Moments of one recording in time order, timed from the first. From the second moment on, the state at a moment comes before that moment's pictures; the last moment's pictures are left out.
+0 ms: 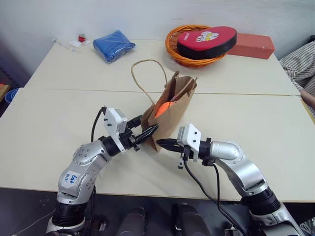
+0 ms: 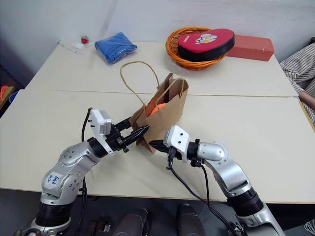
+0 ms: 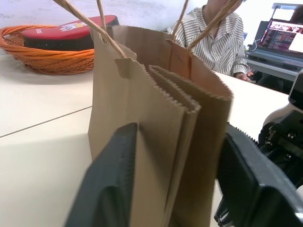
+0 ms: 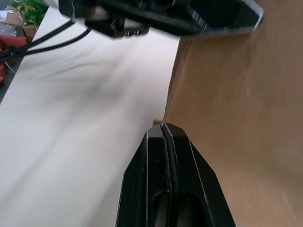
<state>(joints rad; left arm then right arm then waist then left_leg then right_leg) -0.23 0.37 0.02 -0.41 -0.52 0.47 -0.56 -0.33 -0.48 0.29 -0.28 0.26 0.29 0.86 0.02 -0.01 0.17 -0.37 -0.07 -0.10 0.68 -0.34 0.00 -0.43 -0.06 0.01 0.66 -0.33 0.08</state>
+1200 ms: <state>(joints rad) -0.65 0.68 -0.09 0.36 -0.58 0.12 -1.50 0.23 -0.76 -0.45 -0.40 0.48 0.06 1.08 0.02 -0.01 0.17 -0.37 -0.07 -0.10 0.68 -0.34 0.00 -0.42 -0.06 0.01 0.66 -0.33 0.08</state>
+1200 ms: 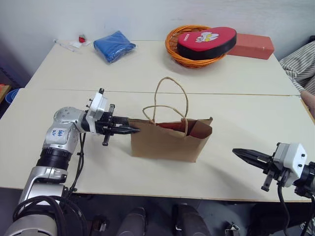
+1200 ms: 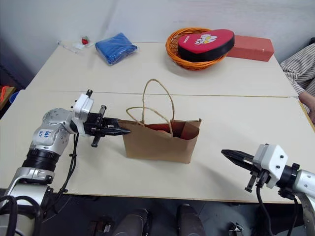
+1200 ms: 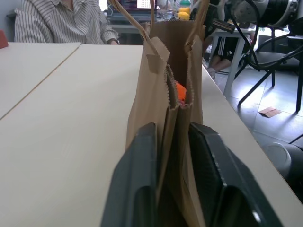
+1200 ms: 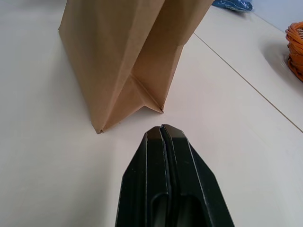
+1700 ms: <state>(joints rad) -0.14 0.90 0.34 0.12 -0.50 0.07 -1.33 0.09 -0.86 -0.44 -0.27 0.54 -0.03 1.28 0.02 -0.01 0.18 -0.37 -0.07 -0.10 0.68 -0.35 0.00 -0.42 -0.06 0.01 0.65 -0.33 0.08</state>
